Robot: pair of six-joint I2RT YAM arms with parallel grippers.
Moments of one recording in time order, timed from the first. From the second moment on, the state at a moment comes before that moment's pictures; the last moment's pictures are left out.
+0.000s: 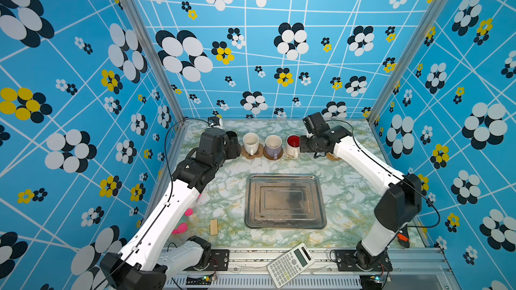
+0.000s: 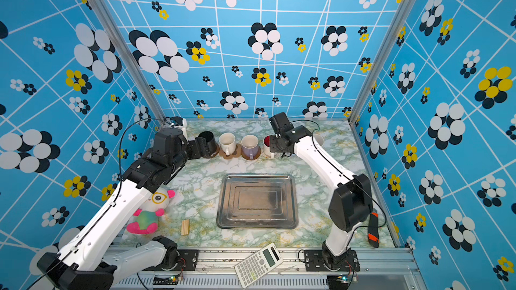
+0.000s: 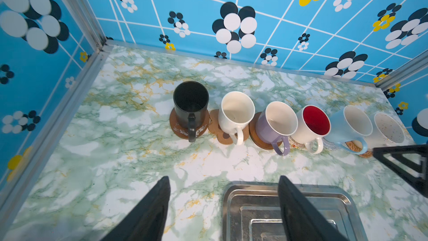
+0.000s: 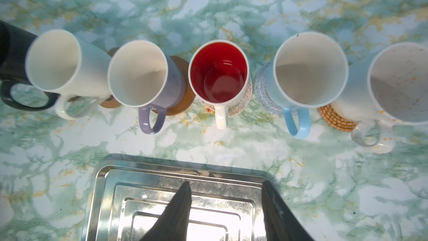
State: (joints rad) left arm -0.41 1.10 1.20 -0.62 -0.27 -0.37; right arm 0.51 1.68 1.58 -0.85 0.19 0.39
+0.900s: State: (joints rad) left arm -0.02 1.25 0.46 0.37 -0.27 -0.08; right arm 0.44 1.26 0.70 -0.03 0.53 -0.08
